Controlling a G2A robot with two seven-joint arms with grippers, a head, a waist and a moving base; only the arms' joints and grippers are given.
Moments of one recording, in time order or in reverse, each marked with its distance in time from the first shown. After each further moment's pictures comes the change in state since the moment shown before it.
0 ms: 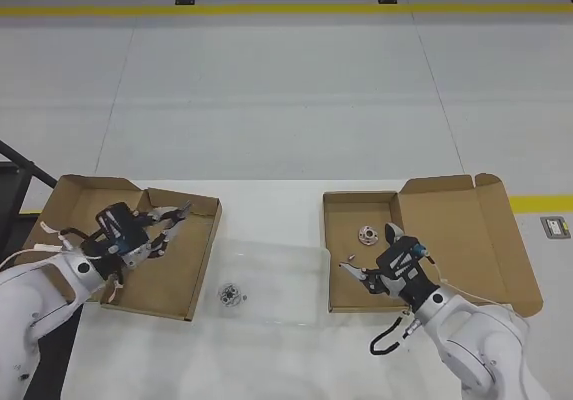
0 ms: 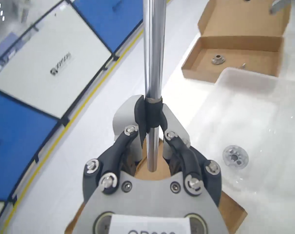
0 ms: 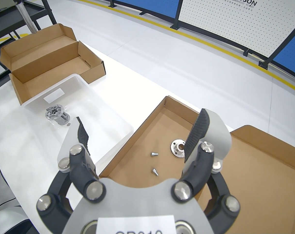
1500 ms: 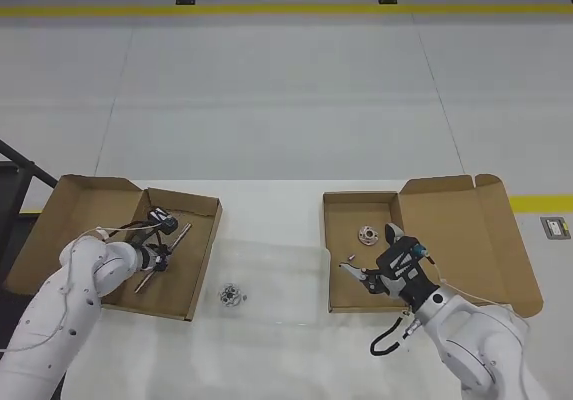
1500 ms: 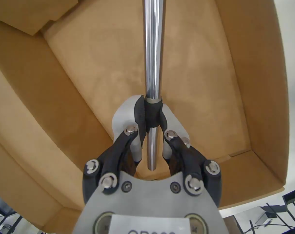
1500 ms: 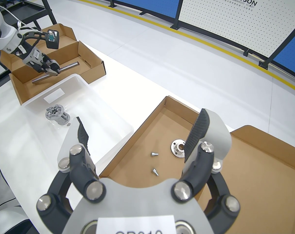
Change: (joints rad) left arm -0.482 -0.145 0.524 0.682 -0.220 0.195 -0.803; right arm 0.000 0.000 0.000 0.000 0.000 0.000 0.000
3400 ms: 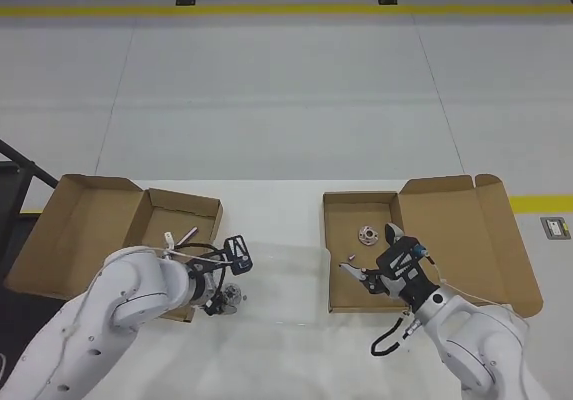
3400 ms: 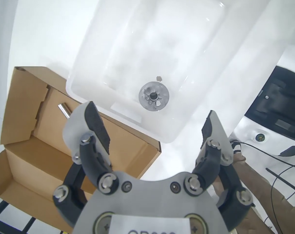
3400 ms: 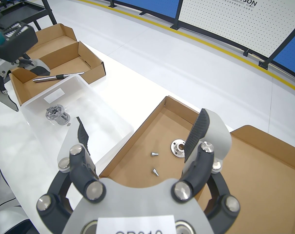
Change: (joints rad) left arm 0.095 0.078 0.110 -0.700 -0.257 -0.073 -0.359; right arm 0.000 0.000 0.000 0.000 0.000 0.000 0.000
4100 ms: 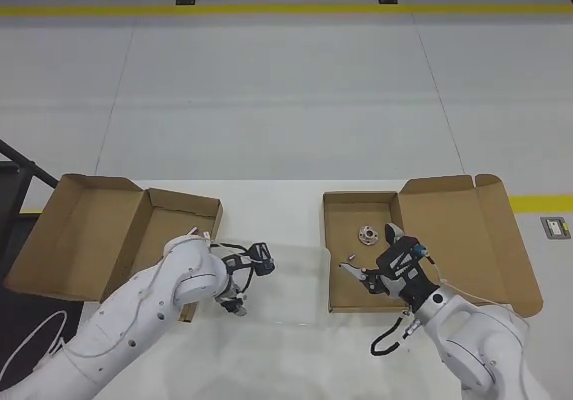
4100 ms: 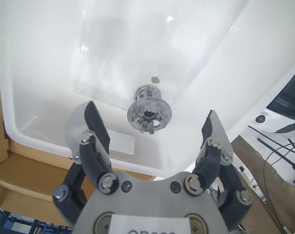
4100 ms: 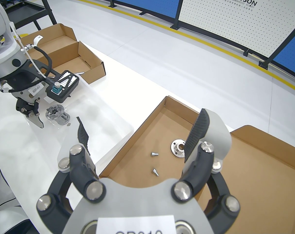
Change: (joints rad) left arm -0.223 -0.159 0.311 0.337 0.019 0.053 -0.071; right arm 0.000 0.000 0.000 0.000 0.000 0.000 0.000
